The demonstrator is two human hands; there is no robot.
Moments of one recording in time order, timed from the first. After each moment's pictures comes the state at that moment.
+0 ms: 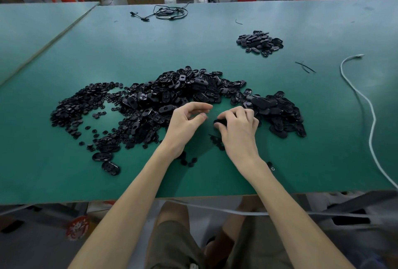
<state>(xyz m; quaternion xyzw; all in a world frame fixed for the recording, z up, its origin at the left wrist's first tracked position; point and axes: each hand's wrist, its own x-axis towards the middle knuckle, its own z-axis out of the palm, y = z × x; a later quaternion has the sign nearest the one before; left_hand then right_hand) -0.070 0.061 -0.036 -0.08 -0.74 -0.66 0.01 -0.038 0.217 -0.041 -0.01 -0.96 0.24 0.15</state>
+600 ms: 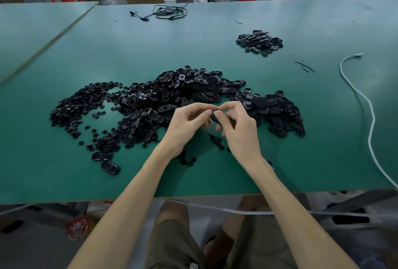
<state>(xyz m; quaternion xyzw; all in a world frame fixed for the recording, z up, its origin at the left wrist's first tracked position) -0.068 0.061 -0.033 -0.17 -0.72 -0.67 -0.01 -0.032 0.223 -0.036 0.05 -0.81 0.56 0.17</state>
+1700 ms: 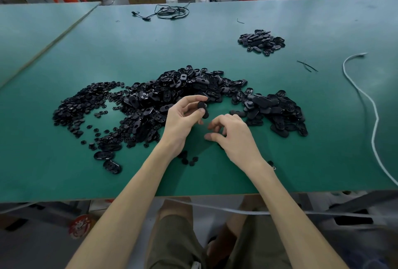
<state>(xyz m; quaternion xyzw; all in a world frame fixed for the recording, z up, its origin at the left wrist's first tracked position) -0.071 0.057 -0.036 -0.07 -0.67 -0.74 0.01 -0.031 0.222 -0.041 0.10 -0.91 0.40 0.08</state>
